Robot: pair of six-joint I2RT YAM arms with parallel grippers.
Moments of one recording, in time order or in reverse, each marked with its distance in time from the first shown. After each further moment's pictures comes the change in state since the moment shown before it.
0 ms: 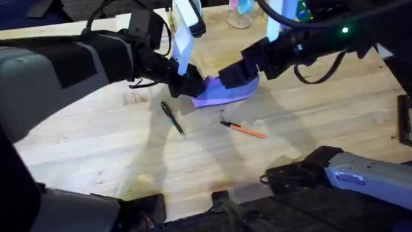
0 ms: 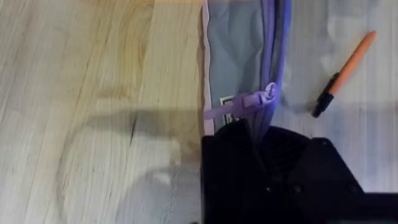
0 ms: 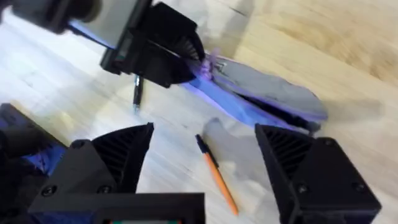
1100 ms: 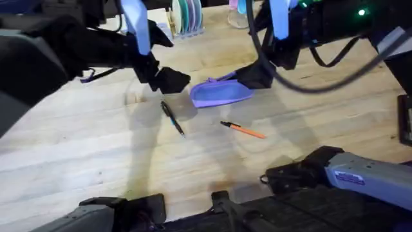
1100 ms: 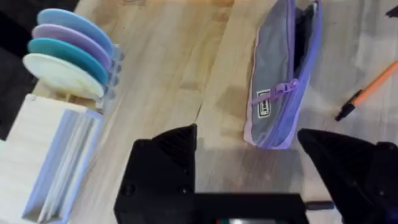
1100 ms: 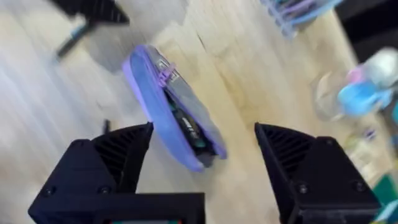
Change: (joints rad) left arm 0.167 -0.299 0.001 -0.069 -0.042 -0.006; right arm -0.035 0.001 0.076 0.014 0.070 -0.731
